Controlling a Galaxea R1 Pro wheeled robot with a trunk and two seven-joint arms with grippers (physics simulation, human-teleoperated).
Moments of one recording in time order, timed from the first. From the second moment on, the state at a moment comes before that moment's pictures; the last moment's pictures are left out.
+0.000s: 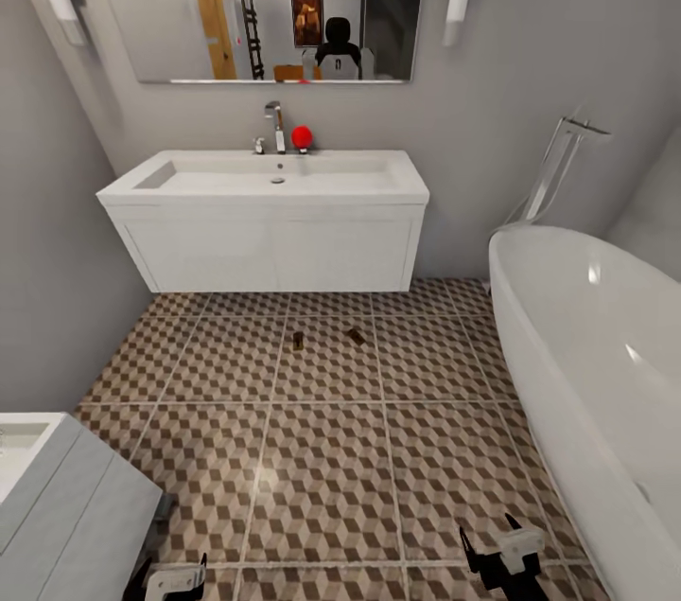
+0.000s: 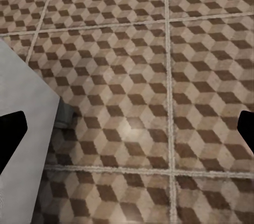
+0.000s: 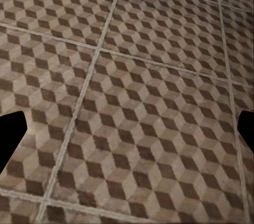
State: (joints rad) left arm -0.40 0.06 -0.43 0.08 0.39 -0.88 0.13; right arm -0.43 -0.13 0.17 -0.02 0.05 -0.88 -0.03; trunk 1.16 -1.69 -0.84
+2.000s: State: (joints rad) left arm -0.40 0.05 -0.43 0.08 0.39 -0.88 0.13; right arm -0.42 -0.08 0.16 -0.02 -0.06 -0.87 -0.03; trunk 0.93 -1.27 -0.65
